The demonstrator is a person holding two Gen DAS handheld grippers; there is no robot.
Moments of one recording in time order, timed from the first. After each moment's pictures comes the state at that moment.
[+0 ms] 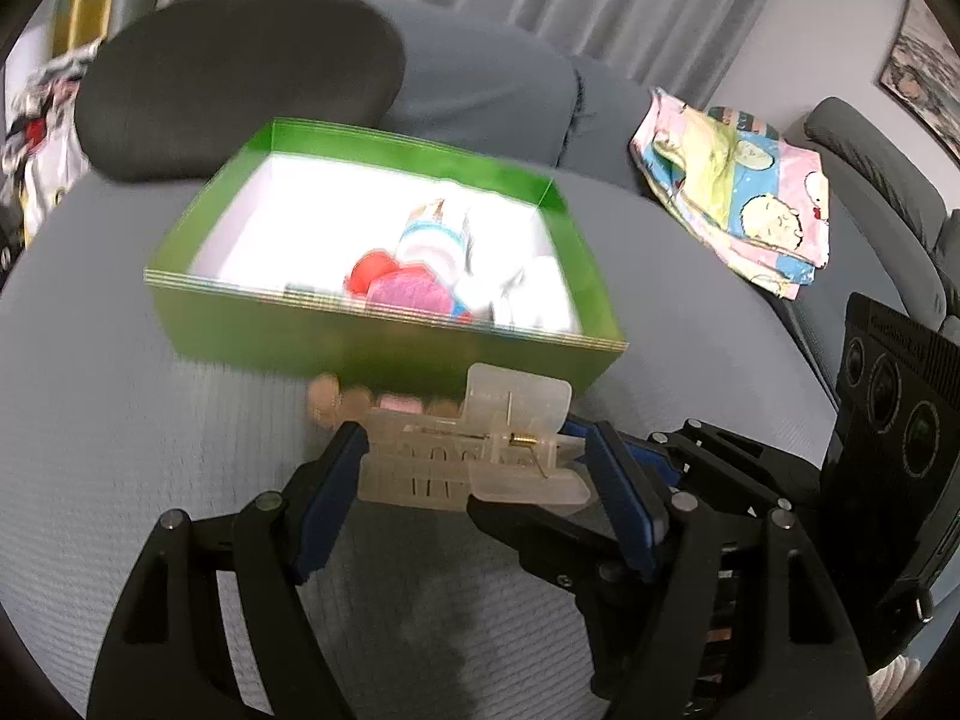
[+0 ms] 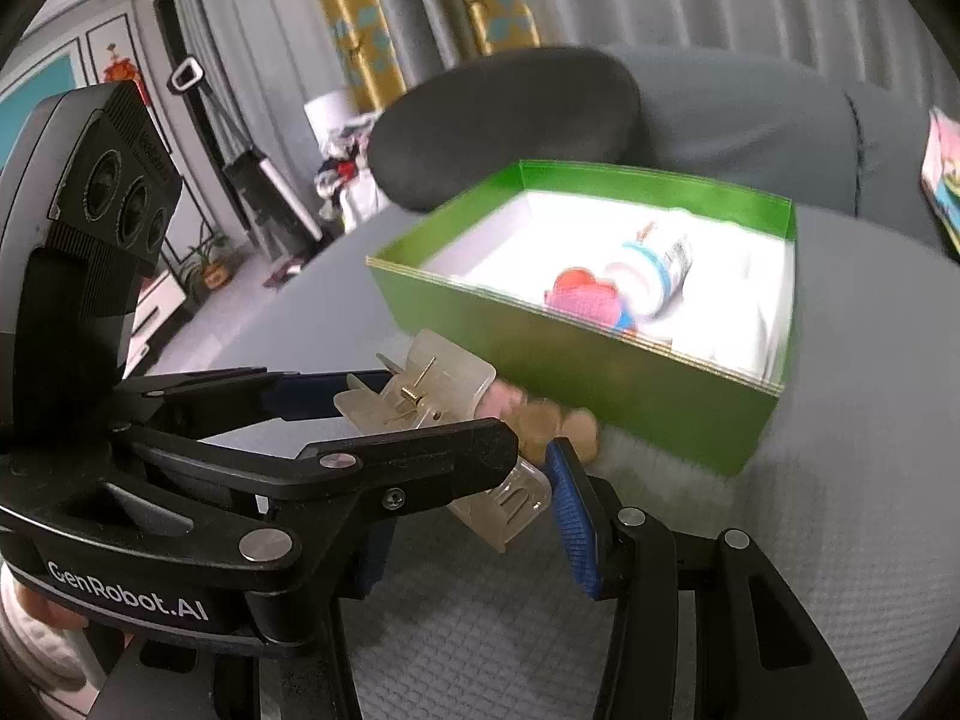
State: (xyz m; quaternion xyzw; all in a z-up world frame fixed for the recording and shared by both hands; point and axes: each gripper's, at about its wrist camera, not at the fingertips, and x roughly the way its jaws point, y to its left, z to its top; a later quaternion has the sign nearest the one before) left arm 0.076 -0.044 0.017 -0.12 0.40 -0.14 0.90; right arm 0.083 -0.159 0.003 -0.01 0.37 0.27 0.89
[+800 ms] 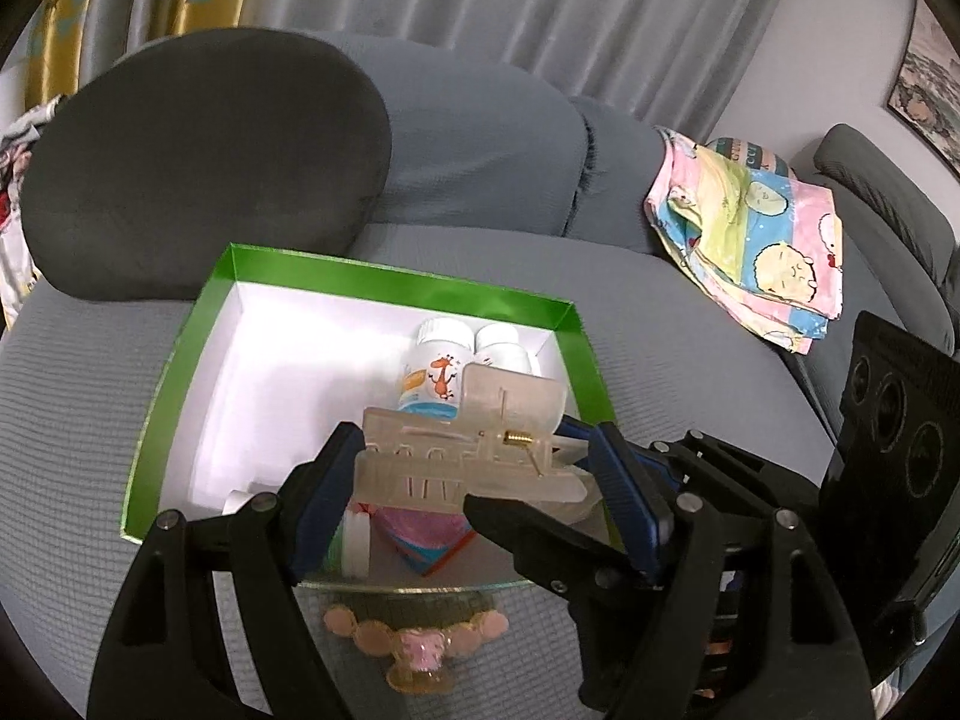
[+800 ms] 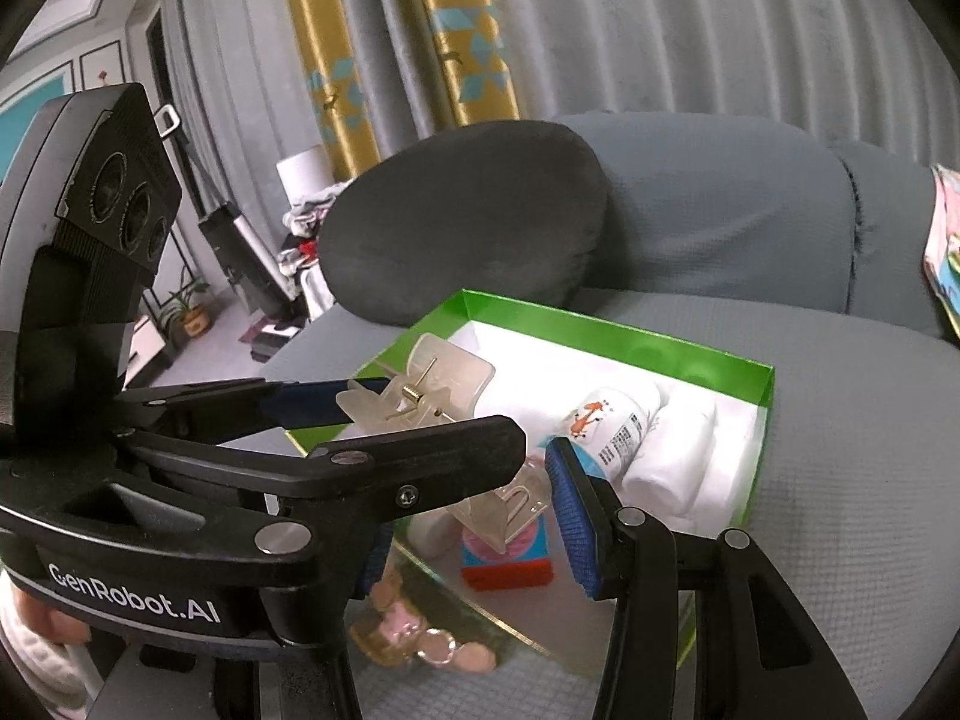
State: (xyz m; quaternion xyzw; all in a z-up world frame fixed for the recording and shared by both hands) left arm 0.174 -0.033 0.045 -0.12 0.39 -0.14 0.90; right arm 0.183 -0.162 0.034 0.00 0.34 0.26 0.91
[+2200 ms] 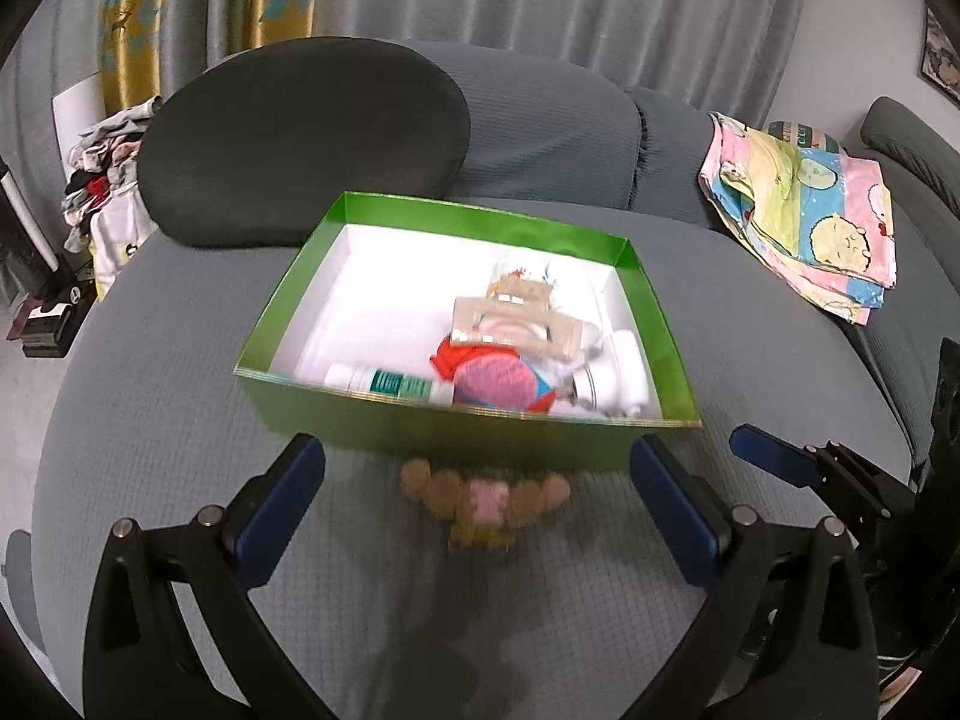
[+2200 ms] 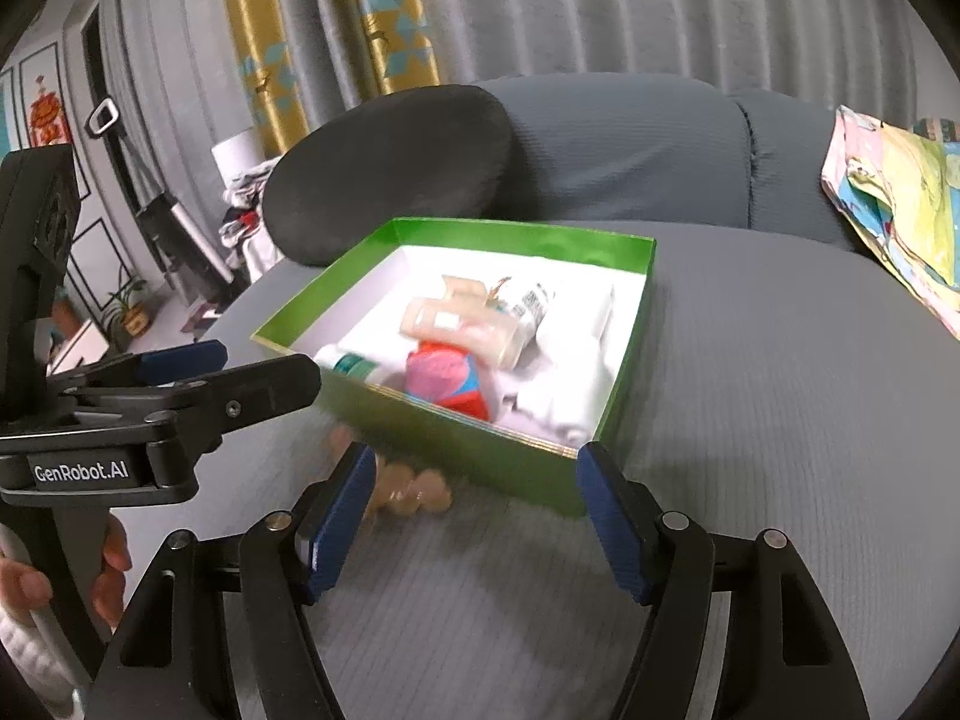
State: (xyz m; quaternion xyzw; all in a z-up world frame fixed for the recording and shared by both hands) left arm 0.083 -0.033 0.036 -0.08 0.38 -0.04 0.92; right arm 0.099 -0.198 0.018 -0.01 0.36 0.16 0.92
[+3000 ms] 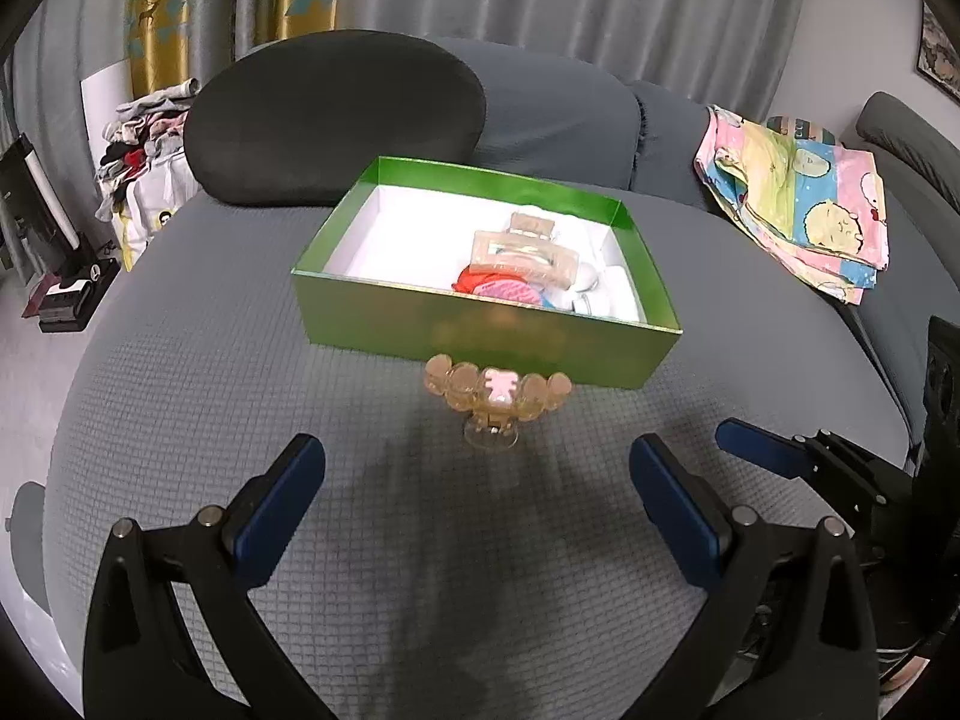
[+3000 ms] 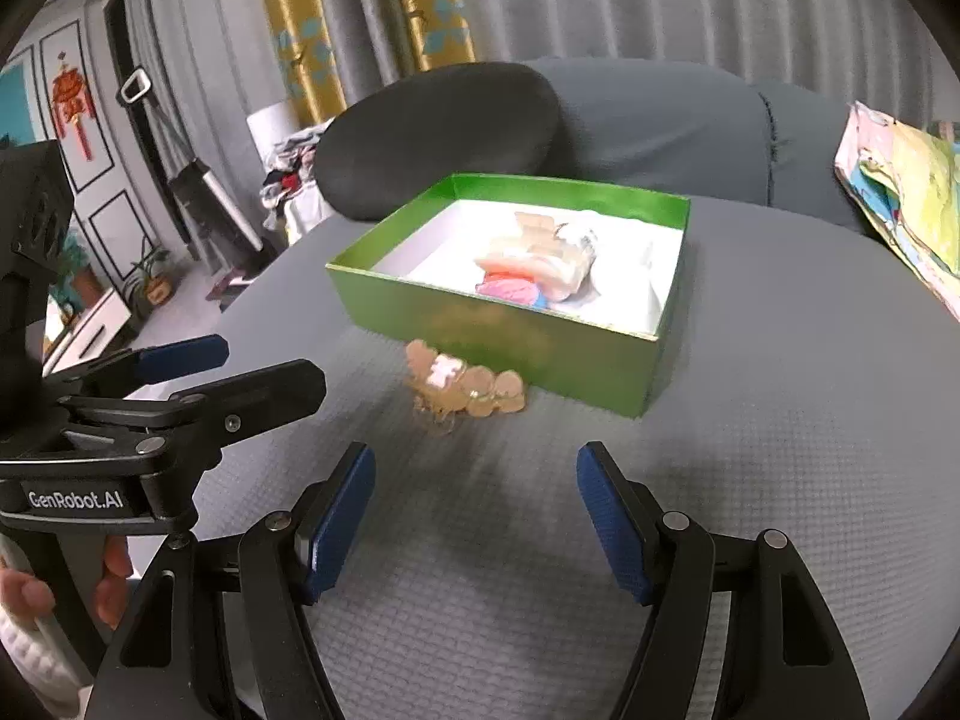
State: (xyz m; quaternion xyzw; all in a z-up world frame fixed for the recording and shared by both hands) left arm 0.018 -0.029 0.025 -0.08 0.39 -0.03 0.92; right arm 0.047 -0.175 0.007 -0.02 0.38 0.19 0.90
